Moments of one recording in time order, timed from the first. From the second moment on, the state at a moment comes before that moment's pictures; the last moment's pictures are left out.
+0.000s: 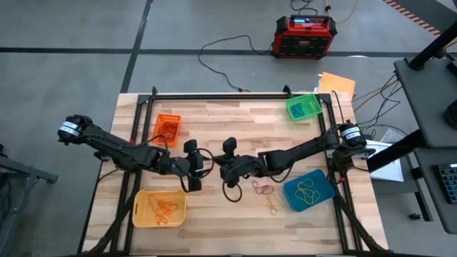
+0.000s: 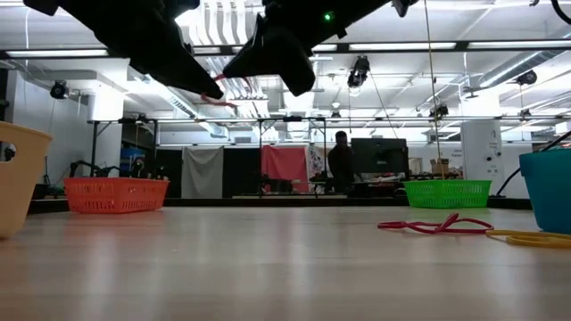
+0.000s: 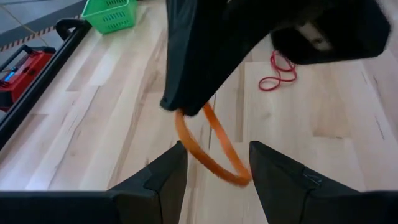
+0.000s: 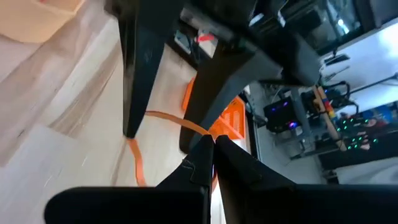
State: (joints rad) left arm -0.31 1.26 0.72 -0.10 -0.46 -0.14; right arm 0.20 1.87 1.27 0.19 0.50 -0.70
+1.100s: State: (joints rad) left arm -0.33 1.25 0.84 -0.54 -0.25 -0.30; right arm 0.02 1.81 1.27 0.12 -0.02 -0.33
